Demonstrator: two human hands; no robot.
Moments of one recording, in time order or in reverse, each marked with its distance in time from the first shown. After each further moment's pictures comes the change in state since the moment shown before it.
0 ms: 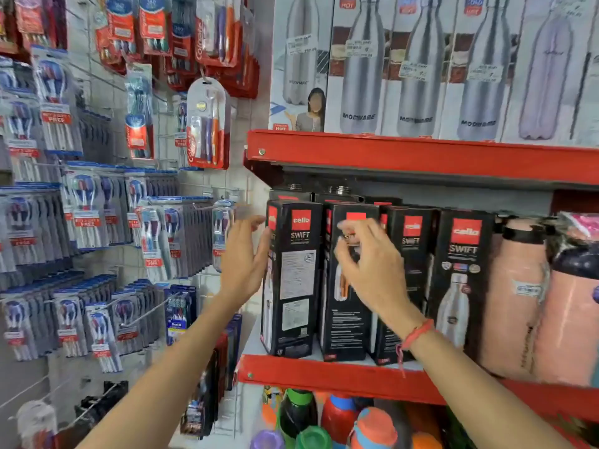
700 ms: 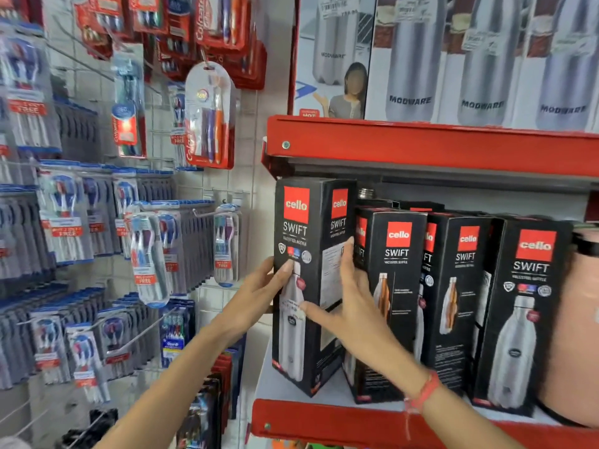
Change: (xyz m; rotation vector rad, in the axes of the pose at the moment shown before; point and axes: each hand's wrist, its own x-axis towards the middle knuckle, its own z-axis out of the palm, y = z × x) left_hand 0.003 -0.042 -0.003 -0.574 -0.523 -0.424; right_hand -0.006 -0.012 0.087 0.341 -0.443 0.306
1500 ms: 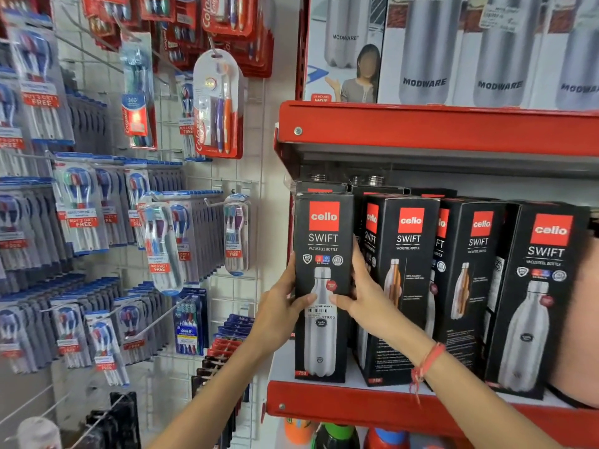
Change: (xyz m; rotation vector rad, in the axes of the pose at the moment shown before) left_hand -0.011 -0.038 0.023 0.203 0.123 0.040; right_hand 0.019 0.033 0.008 0.191 -0.145 0.058
